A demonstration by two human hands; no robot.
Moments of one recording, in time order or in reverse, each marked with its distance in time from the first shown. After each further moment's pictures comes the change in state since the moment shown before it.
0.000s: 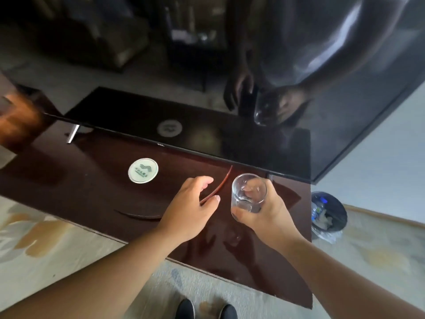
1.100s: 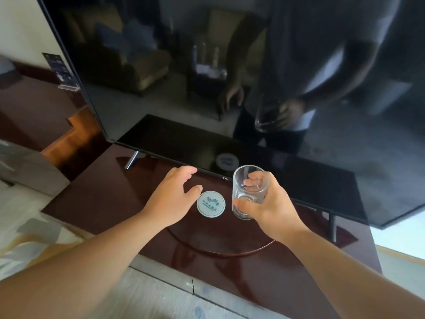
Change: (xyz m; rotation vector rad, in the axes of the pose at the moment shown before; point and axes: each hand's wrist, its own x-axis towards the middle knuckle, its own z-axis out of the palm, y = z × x) left_hand 0.046 -0.131 -0.229 0.054 0.119 0.059; right_hand 0.061 -0.173 0.157 -0.048 0.005 -0.061
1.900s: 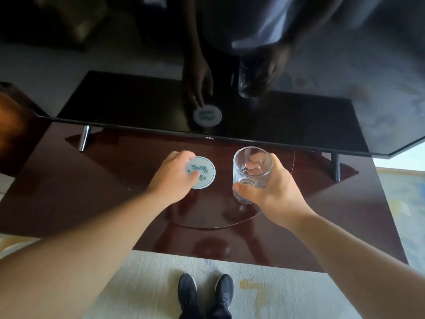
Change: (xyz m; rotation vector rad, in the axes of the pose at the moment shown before) left_hand 0.057 -0.057 0.087 0.185 -0.305 -0.041; right_hand 0.000 0.070 0.027 0.020 0.096 0.221
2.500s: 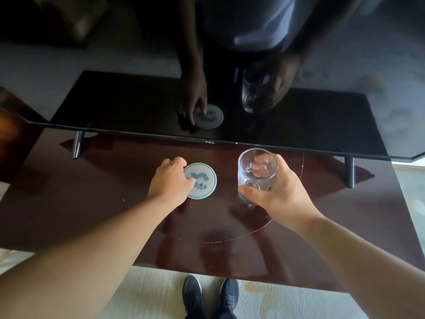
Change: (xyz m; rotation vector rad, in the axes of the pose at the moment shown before) left_hand 0.030 -0.009 0.018 0.213 -0.003 -0.246; right_hand 0.031 0.020 -0.002 -0.008 -0.003 0.012
